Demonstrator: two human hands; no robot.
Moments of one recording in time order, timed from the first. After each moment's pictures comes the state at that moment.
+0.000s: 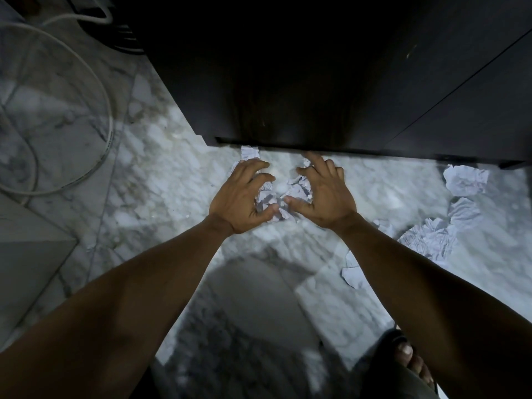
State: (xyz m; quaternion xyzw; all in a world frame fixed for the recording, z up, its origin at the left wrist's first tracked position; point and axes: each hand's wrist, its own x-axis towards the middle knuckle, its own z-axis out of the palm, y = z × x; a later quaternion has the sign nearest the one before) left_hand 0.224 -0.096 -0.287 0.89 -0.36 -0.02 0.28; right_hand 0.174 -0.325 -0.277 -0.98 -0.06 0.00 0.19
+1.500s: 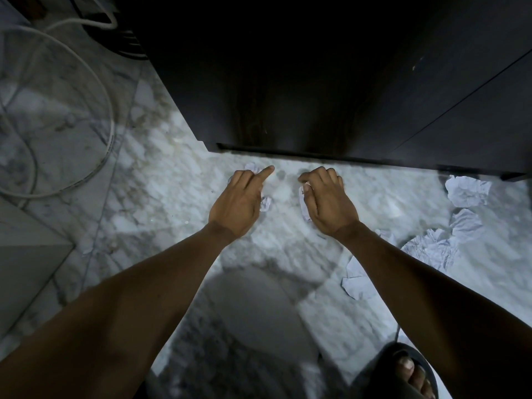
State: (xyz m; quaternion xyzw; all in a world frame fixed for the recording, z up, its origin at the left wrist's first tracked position) left_hand 0.218 -0.100 -0.281 0.93 -0.26 -0.05 0.27; right_hand 0.175 -0.326 -0.278 -0.97 -0.07 -0.04 0.24
